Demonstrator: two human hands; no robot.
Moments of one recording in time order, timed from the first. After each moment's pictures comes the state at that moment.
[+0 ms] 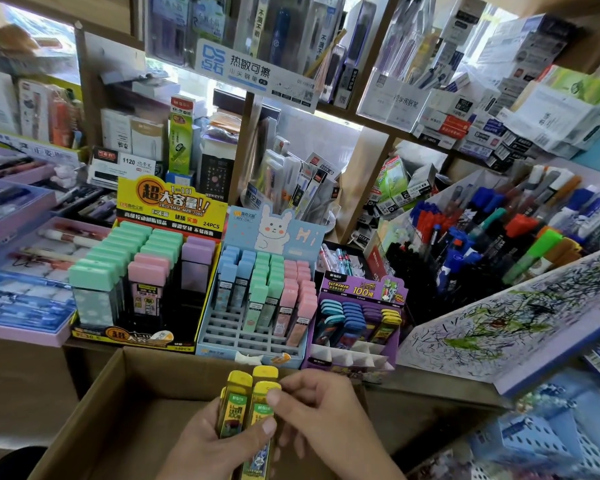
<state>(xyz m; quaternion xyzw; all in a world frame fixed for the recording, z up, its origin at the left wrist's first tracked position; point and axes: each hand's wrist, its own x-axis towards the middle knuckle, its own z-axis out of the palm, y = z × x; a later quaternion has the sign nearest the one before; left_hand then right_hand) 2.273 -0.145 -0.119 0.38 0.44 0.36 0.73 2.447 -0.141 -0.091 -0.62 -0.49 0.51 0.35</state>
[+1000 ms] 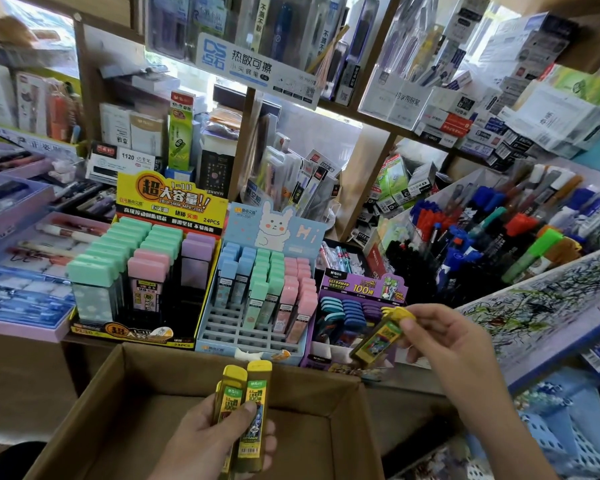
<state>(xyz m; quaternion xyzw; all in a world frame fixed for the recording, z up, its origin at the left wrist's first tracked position) 2.272 -0.143 -0.122 0.27 0.47 0.37 0.76 2.565 -0.135 -0.029 -0.61 -0.56 0.23 0.50</state>
